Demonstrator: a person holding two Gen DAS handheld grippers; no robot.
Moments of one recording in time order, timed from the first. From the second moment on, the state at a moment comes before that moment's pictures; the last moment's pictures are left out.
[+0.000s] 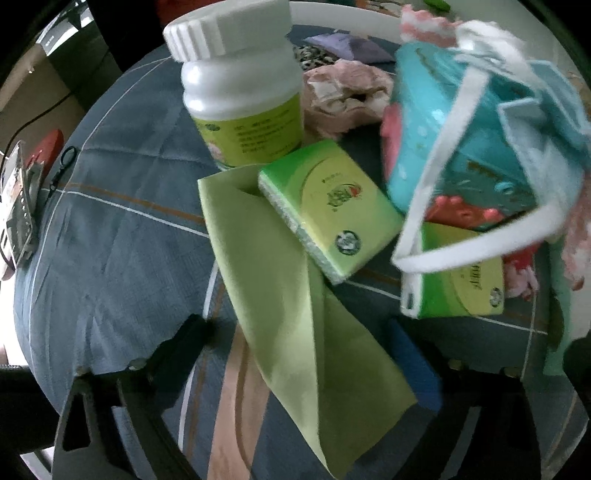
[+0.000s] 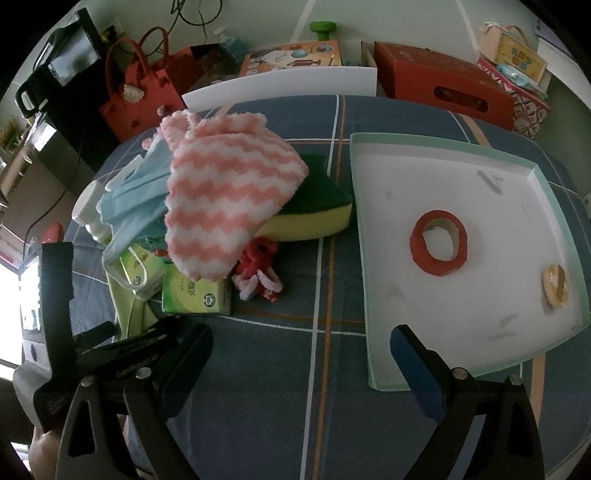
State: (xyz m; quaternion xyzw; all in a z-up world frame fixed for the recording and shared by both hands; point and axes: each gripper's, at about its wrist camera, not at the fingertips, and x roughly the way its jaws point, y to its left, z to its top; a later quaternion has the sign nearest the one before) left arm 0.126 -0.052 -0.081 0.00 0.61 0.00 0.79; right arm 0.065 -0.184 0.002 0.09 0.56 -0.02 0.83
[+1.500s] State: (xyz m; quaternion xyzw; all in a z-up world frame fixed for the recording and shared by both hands) left arm 0.079 0.049 0.024 -0.13 0.50 -0.02 0.86; right arm 0.073 -0.188 0.038 0.10 0.47 -0.01 0.87
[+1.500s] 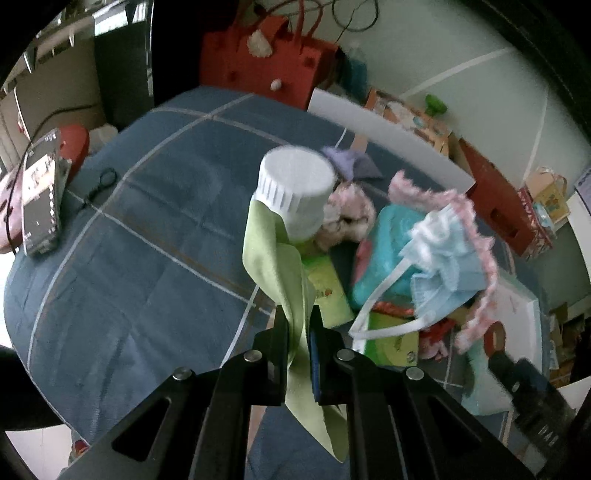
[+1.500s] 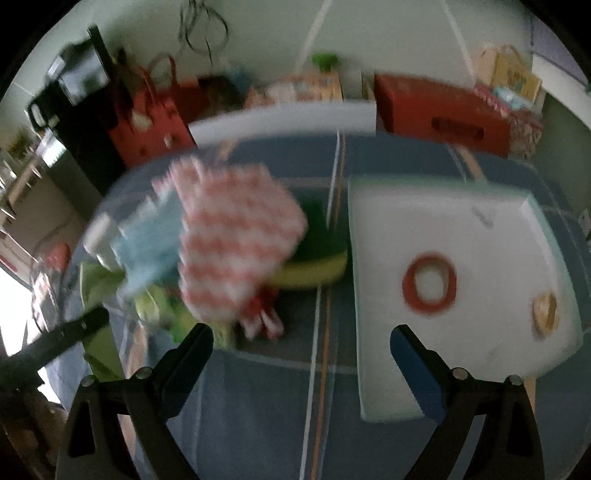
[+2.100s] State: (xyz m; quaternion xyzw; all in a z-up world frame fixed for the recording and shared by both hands) left arm 0.120 0.028 0.075 -0.15 0.46 -0.03 0.88; right arm 0.112 -0.202 0.049 0.17 0.42 0.03 0.89
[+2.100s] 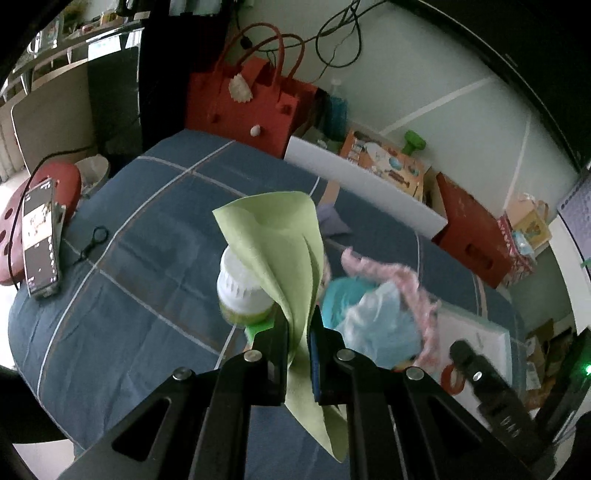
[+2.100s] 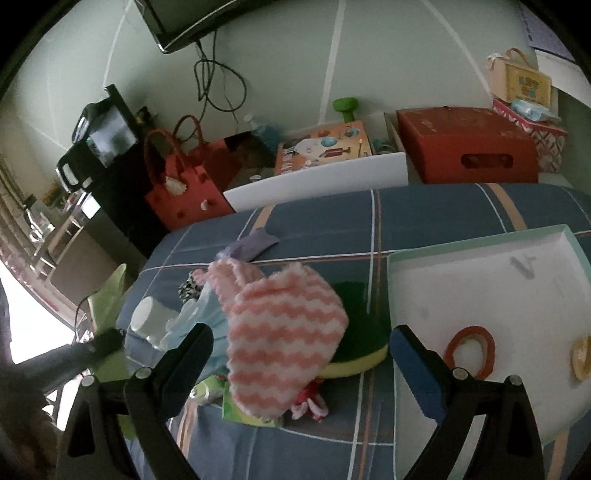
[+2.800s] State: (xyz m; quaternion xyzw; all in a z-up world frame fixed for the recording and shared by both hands) left arm 0.152 0.027 0.060 -0.17 0.47 -0.04 0.87; right arm 0.148 -0.179 0.025 0.16 0.45 0.05 0.88
